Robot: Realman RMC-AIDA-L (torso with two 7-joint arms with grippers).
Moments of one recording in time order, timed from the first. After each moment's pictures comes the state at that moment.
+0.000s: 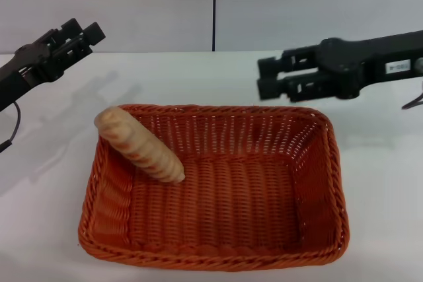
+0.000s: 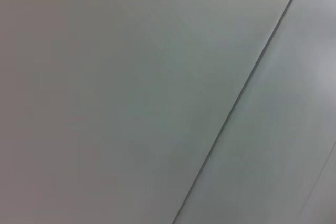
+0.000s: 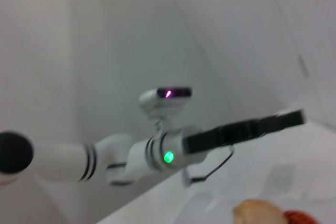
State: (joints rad) left arm -0.43 -2.06 0.35 0.43 1.74 1.61 -1.36; right arm 0.64 2.03 -0.93 -0.91 -1.78 -1.81 1.95
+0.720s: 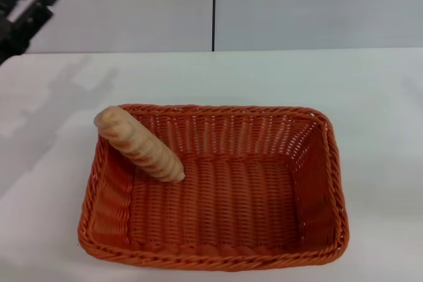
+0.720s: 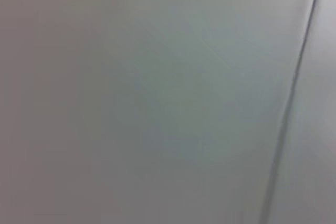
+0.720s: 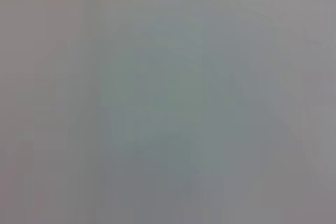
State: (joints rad) left arm -0.42 -2.06 0.34 0.36 1.55 1.62 -1.19; right arm 0.30 2.04 -0.29 -0.57 -1.42 -1.79 1.18
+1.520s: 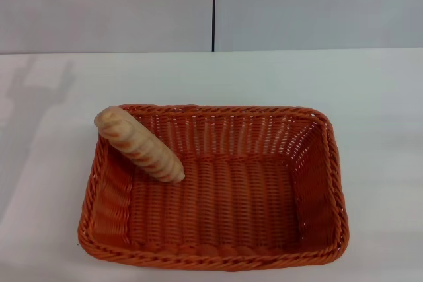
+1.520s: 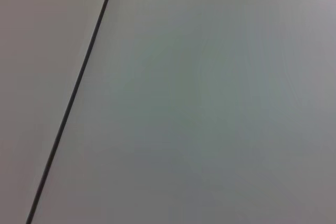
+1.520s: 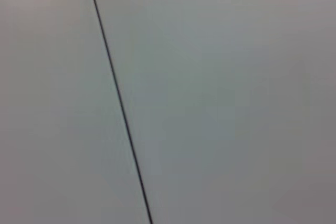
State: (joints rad) left arm -0.40 -2.07 0.22 0.04 1.19 1.70 -0.53; right arm 0.26 2.07 0.19 -0.31 -1.40 -1.68 0.85
